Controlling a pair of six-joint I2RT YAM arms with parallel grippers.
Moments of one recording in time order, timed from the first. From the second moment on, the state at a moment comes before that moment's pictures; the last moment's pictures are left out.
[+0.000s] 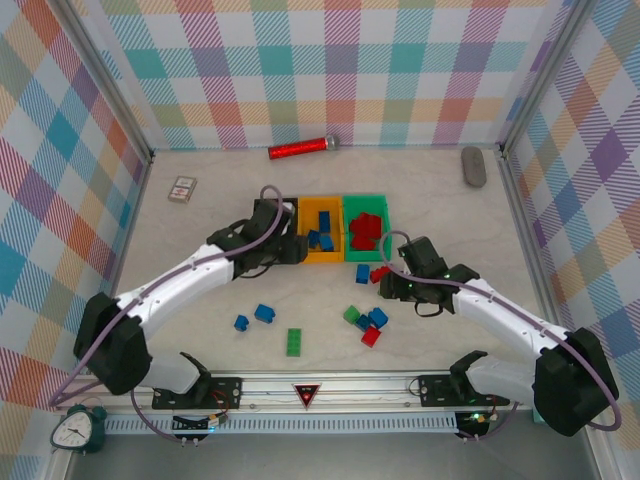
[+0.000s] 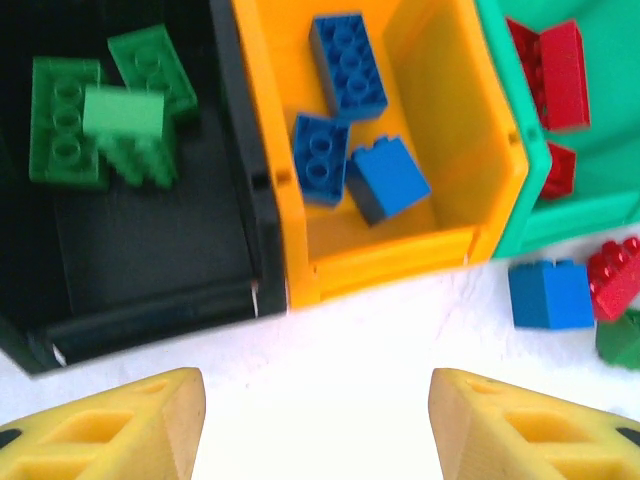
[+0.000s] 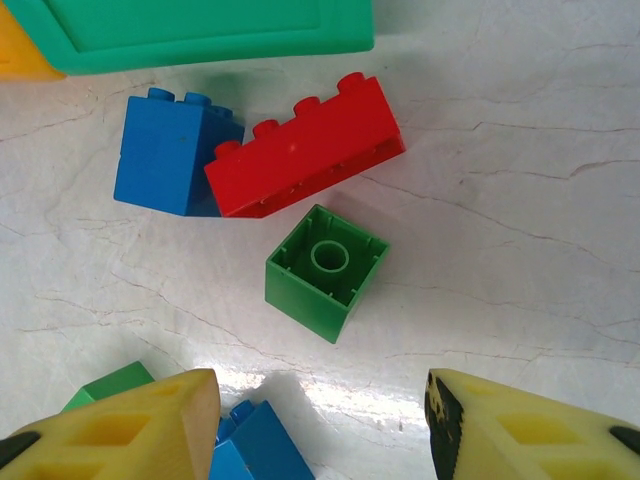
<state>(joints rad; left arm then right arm) -0.64 1.36 1.02 -0.57 -0.09 -0.47 0.55 1.13 0.64 -0.56 -0.04 0.53</state>
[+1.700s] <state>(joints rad) -1.11 1.57 0.90 -0.90 -0.07 -0.72 0.58 1.16 0.59 -0.49 -0.03 0.55</state>
